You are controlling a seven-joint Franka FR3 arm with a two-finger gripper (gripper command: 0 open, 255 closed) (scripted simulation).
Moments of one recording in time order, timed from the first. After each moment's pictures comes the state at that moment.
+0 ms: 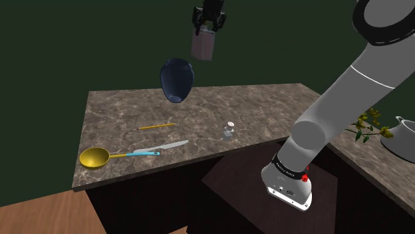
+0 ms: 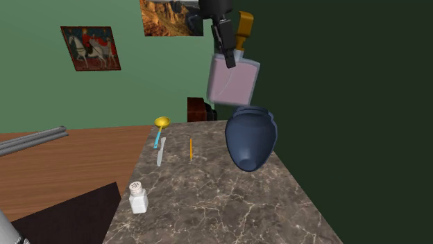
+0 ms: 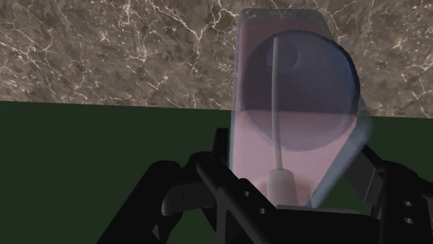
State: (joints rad) arm -0.20 -0.15 0.14 -1.81 -0.08 1.90 0.45
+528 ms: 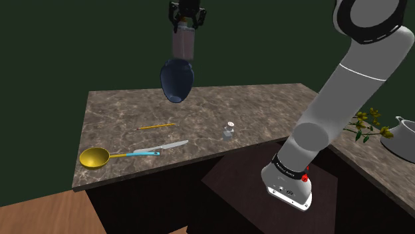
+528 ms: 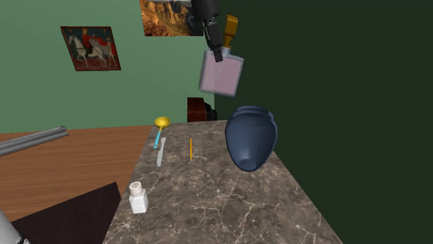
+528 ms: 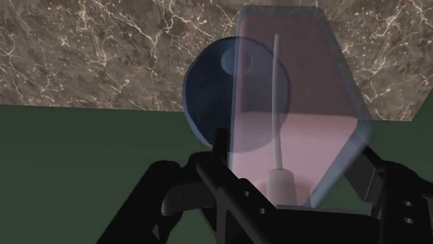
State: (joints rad) arm -0.12 -0.02 0.25 -1.65 -0.14 1.85 0.64
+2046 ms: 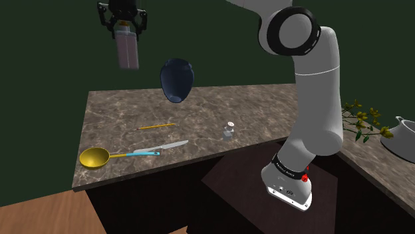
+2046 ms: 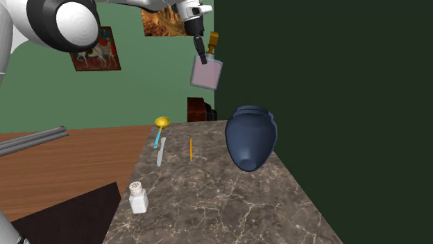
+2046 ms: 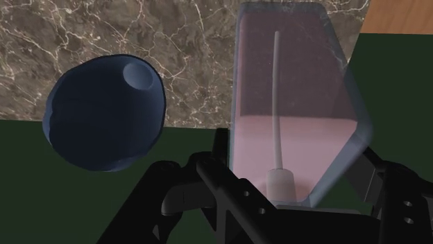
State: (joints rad) arm 0.21 0.54 0.35 -0.96 -0.39 1.62 0.99
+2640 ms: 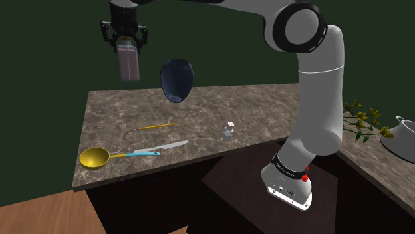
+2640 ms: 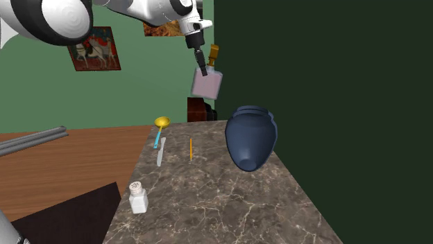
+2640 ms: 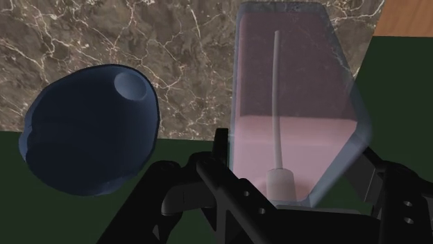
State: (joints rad) arm 0.17 0.49 0.36 -1.17 -0.38 1.78 1.02
